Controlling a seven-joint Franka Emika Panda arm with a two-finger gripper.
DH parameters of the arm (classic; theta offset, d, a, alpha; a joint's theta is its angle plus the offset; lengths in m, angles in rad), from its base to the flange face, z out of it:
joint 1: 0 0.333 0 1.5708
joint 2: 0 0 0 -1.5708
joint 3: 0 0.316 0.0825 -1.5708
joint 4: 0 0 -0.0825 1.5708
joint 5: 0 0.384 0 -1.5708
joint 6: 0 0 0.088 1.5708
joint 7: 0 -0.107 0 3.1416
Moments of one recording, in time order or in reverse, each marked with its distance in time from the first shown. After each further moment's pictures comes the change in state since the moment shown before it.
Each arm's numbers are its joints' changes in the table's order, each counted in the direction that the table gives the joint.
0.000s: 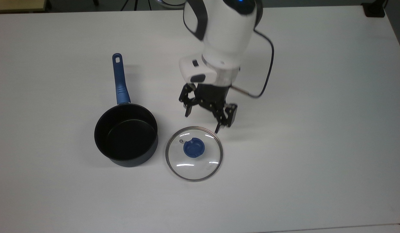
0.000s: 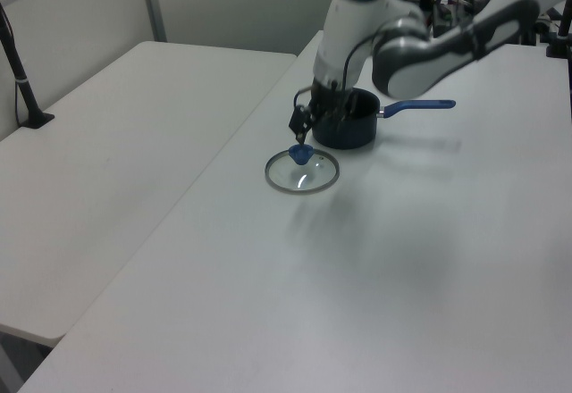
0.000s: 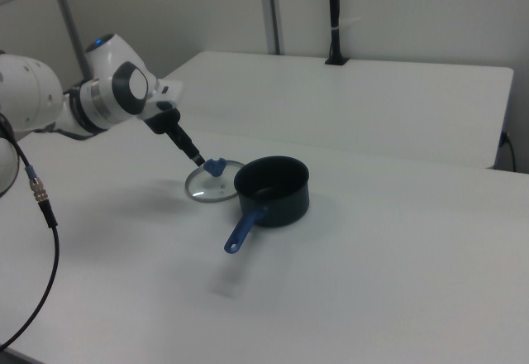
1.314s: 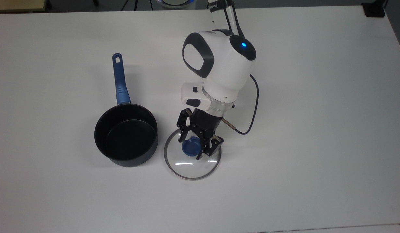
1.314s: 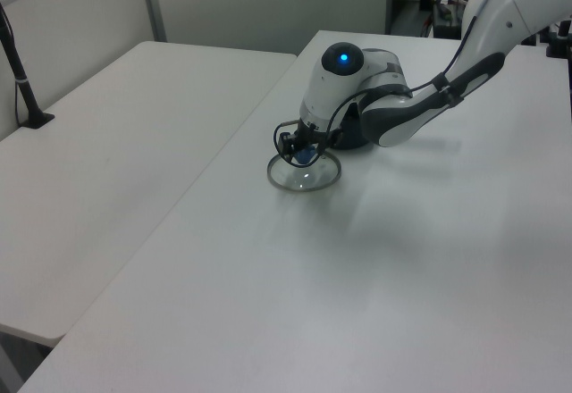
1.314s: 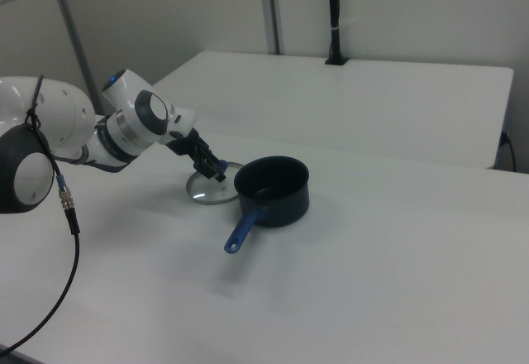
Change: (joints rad) arm -0.015 -0.186 -0.006 -0.094 -0.284 -0.087 -0.452
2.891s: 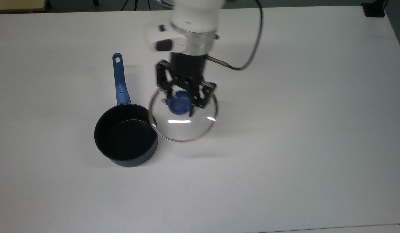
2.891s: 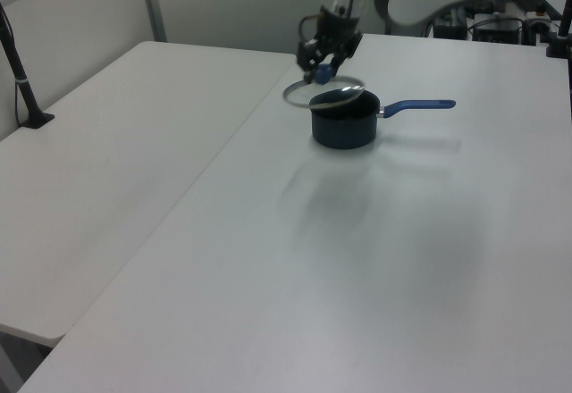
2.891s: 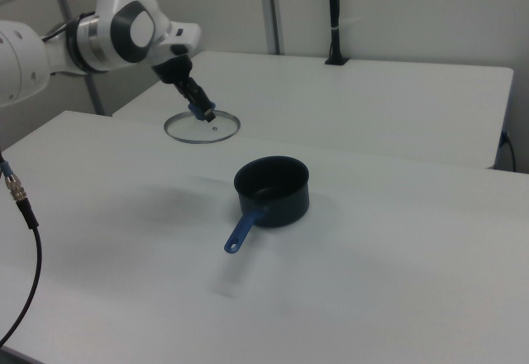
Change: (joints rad) arm -0.121 0.298 0.057 -0.044 0.447 0.277 0.721
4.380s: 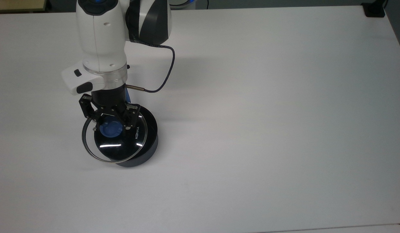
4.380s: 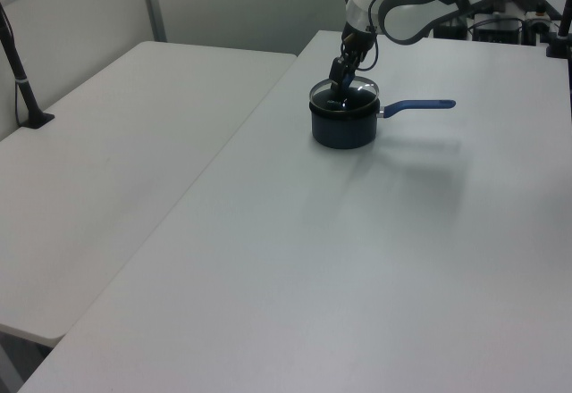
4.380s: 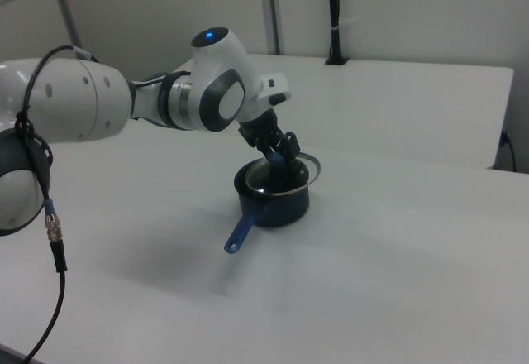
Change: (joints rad) arm -0.257 -0.116 -0.004 0.106 0.076 -0.276 0.600
